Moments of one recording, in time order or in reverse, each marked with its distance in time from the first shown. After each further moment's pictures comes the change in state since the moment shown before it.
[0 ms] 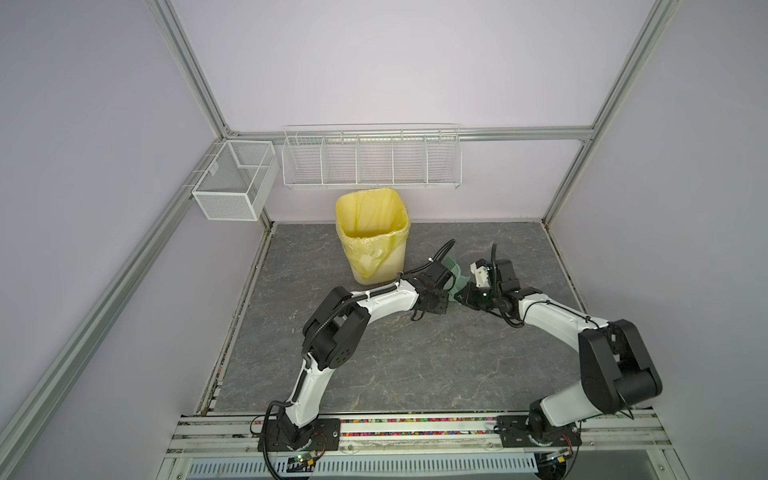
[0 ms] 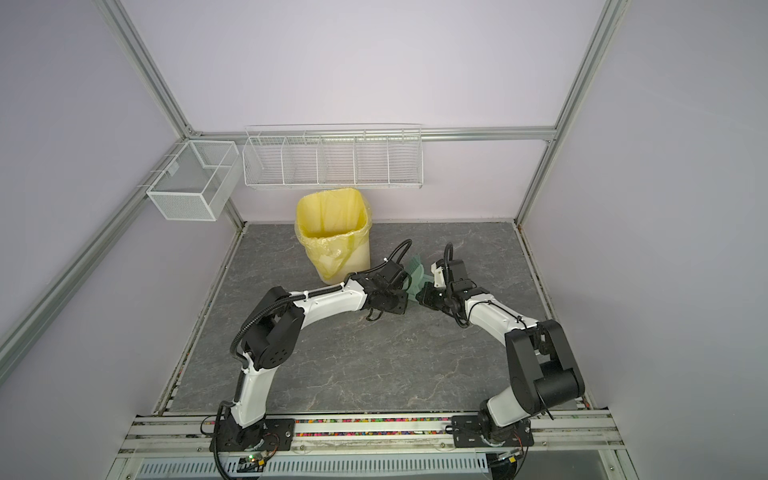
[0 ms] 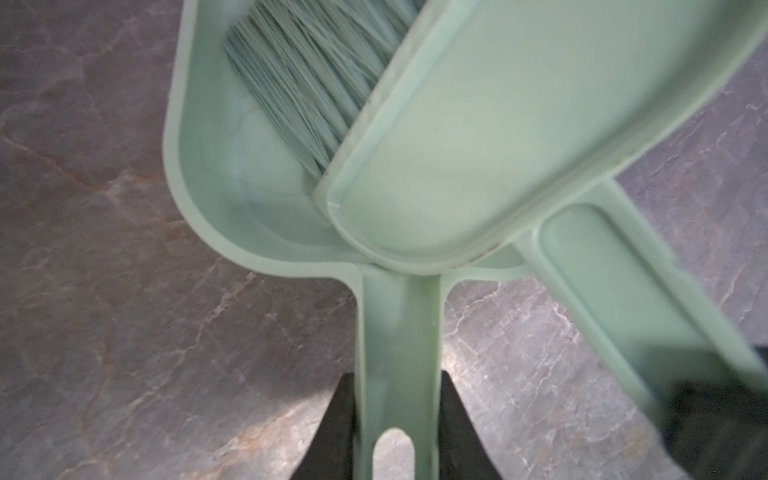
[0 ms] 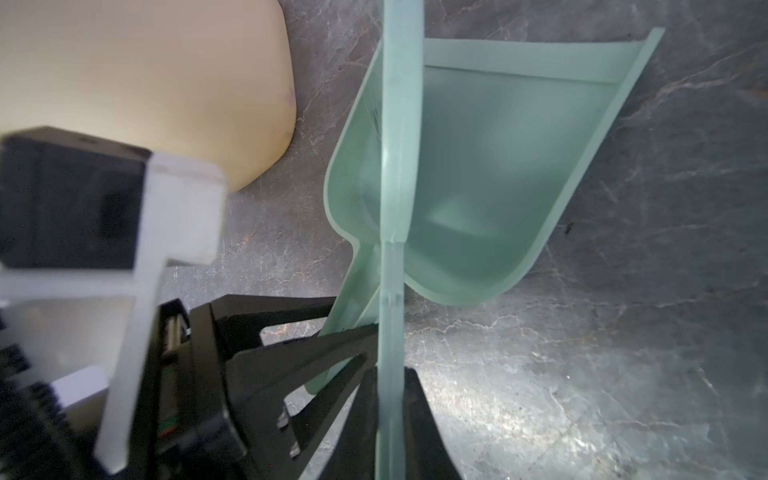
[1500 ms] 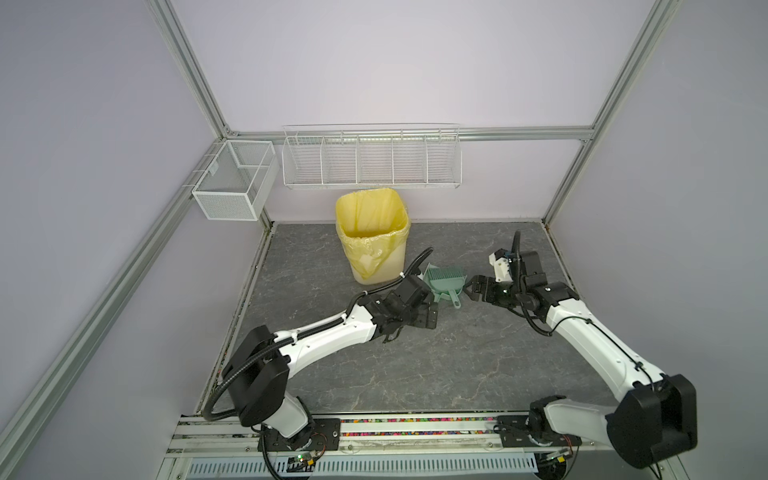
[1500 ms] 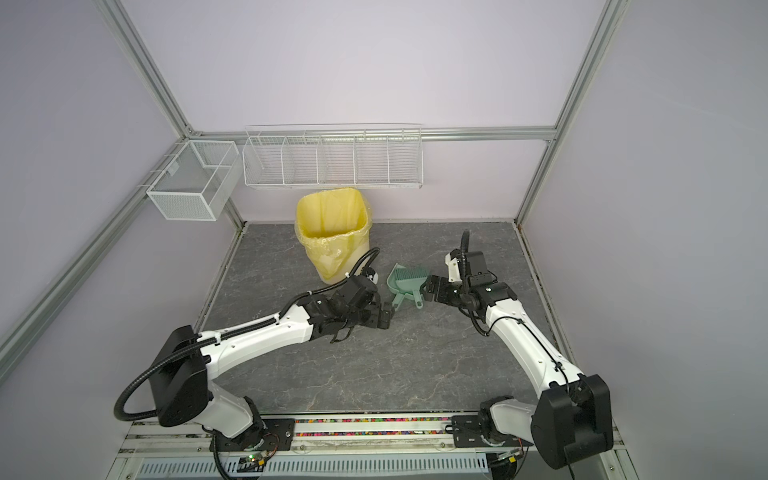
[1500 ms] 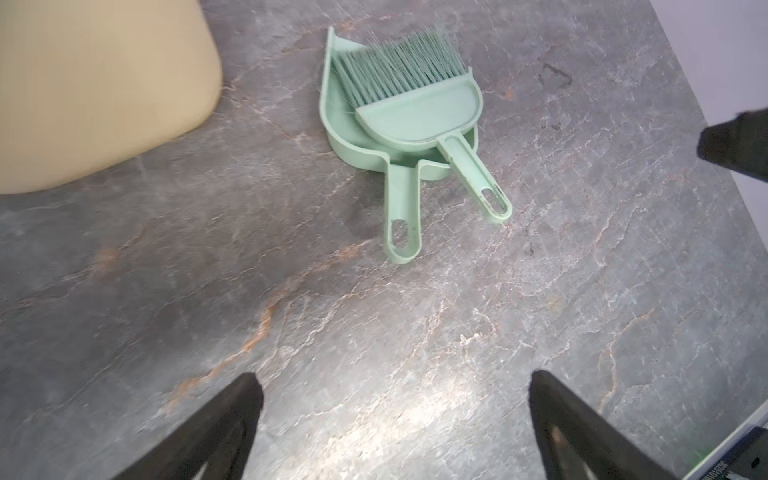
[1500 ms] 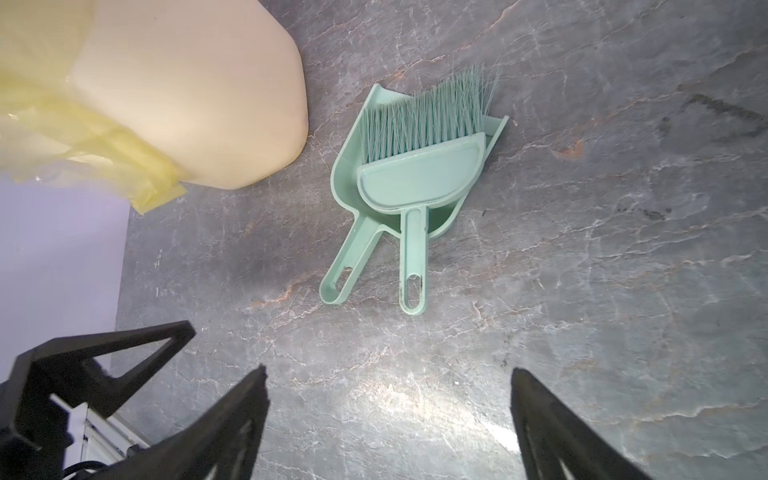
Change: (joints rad) left arm -0.075 -0.621 -0.462 0.017 -0.201 -0.068; right arm -0.032 -0.306 0.126 -0.429 0.142 -0.148
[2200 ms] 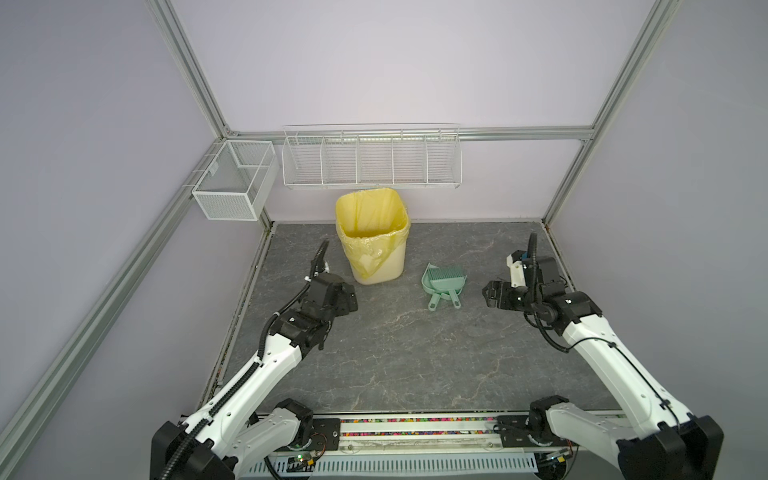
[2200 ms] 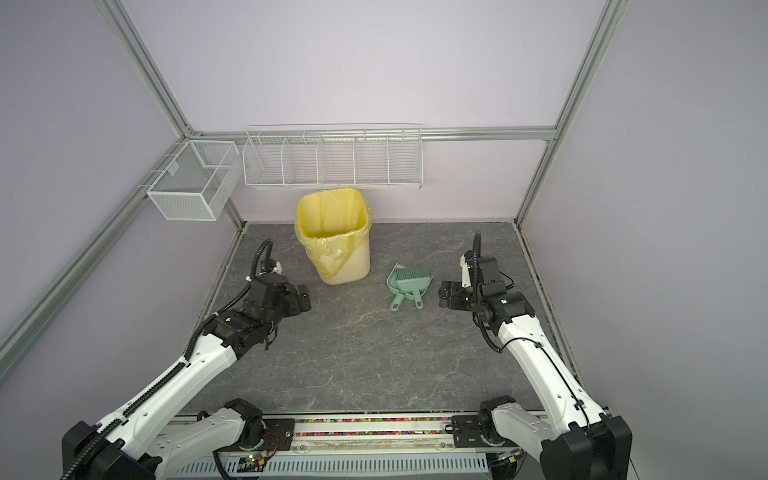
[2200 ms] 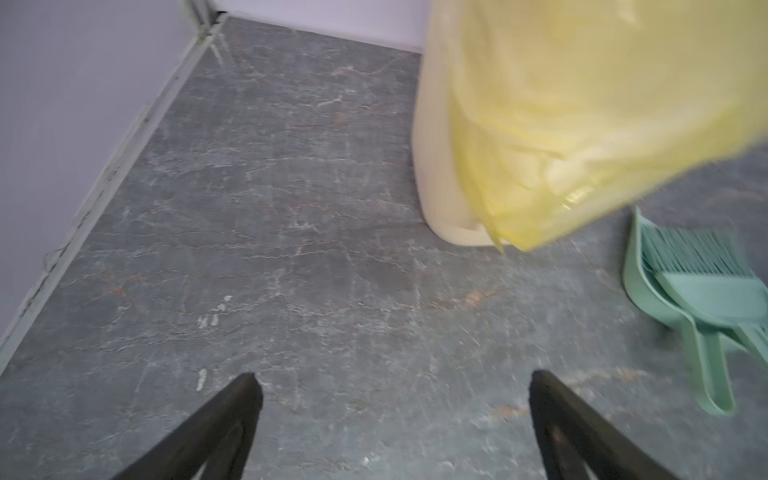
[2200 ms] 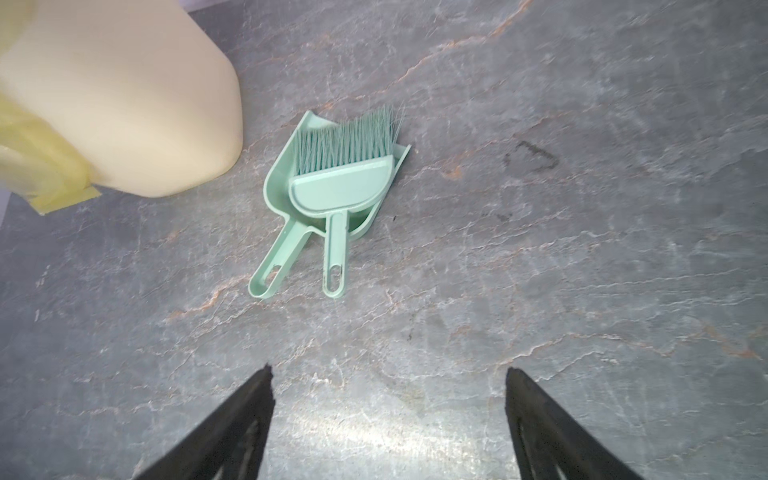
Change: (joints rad) left arm 0.548 -0.472 -0.286 -0.056 -0.177 0.123; right arm -0.018 -0.166 -0.008 -0.123 0.254 -0.111
